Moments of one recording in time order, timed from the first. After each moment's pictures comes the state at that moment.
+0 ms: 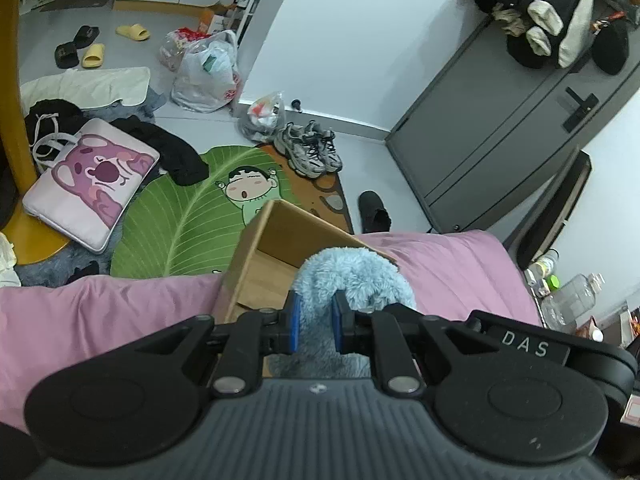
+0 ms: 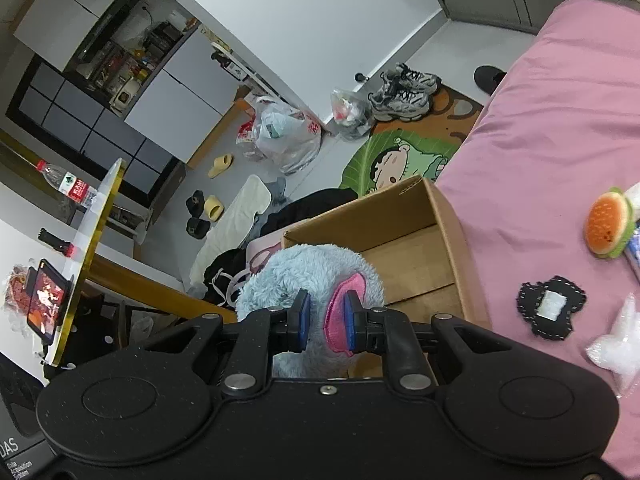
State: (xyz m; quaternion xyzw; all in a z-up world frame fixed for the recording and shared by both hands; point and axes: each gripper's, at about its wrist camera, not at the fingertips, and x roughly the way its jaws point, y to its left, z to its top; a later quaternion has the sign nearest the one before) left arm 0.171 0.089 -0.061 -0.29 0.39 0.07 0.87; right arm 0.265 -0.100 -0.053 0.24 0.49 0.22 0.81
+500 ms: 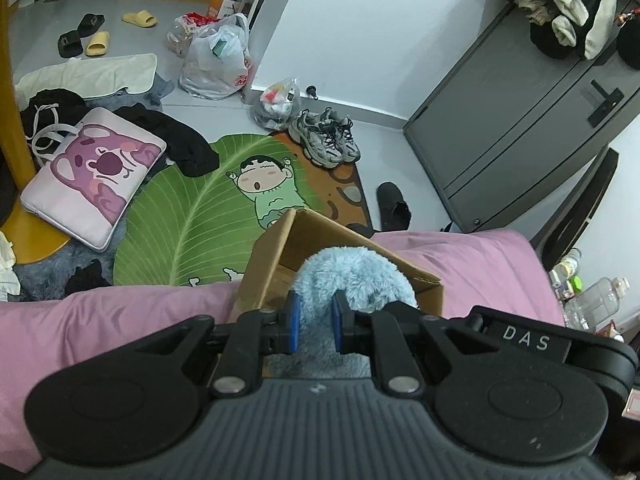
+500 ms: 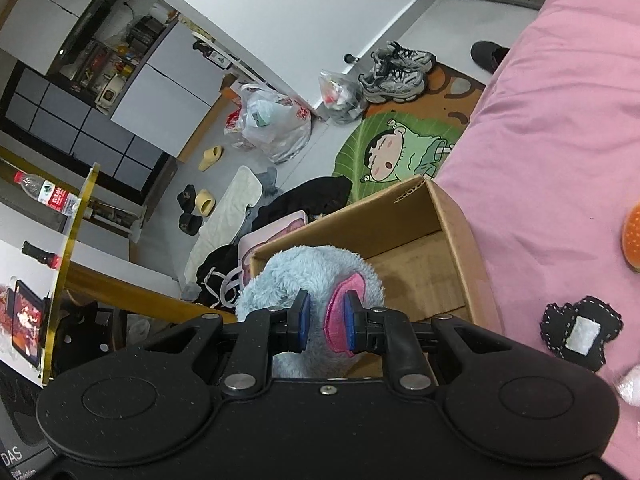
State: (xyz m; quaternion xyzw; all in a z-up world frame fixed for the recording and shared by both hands) left arm 0.214 0.100 -0.094 -0.28 0.41 0.09 0.86; right arm 0.298 -0.093 -0.091 0.26 0.52 0.21 0.79
